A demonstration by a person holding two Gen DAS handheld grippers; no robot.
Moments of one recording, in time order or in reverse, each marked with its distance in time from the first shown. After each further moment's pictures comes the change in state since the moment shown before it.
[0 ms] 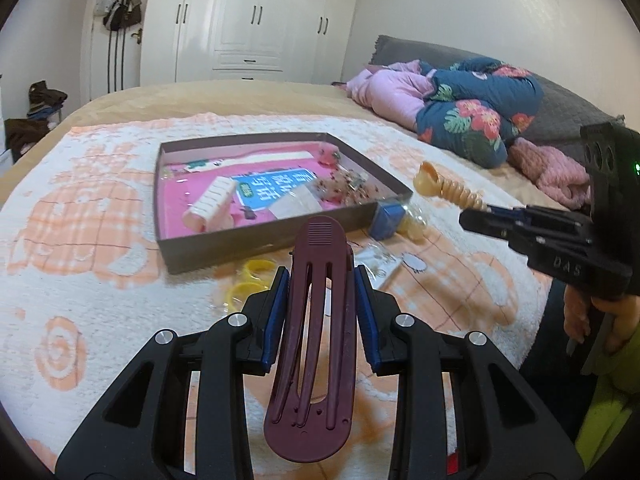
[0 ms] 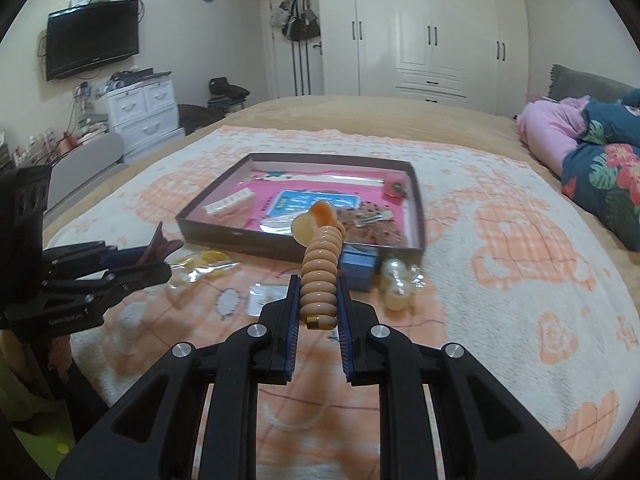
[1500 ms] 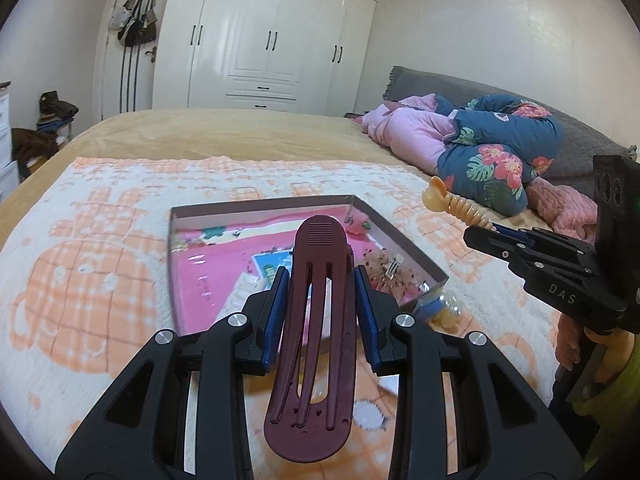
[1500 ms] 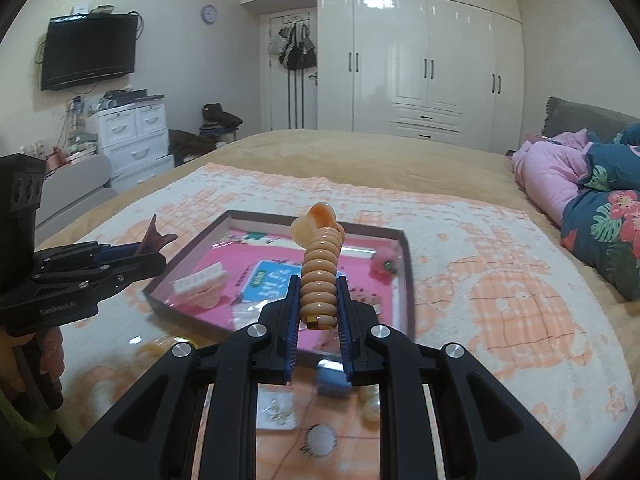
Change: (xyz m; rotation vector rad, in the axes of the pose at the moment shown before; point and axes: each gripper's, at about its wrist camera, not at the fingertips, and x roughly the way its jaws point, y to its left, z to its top) left arm 0.031 0.030 0.075 -0.029 -0.102 0.019; right arm 0.038 -0.027 0.065 -0.021 -0.123 -0.075
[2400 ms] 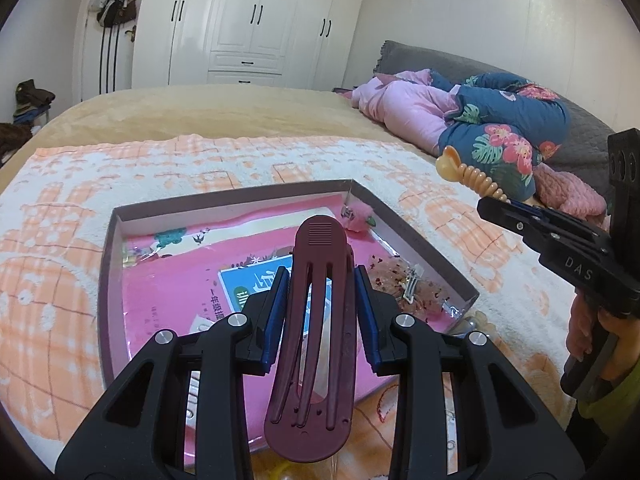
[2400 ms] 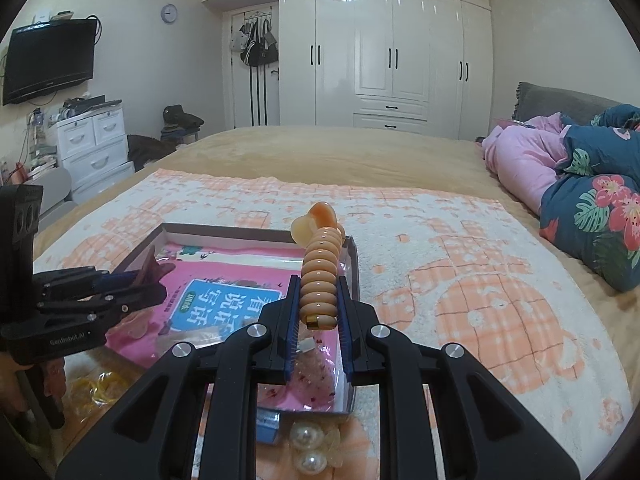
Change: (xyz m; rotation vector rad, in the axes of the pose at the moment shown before) left arm 0.086 0.009 0.014 0.010 0.099 -0.050; right arm 0.052 -0.044 0.012 0.059 0.022 -0.095
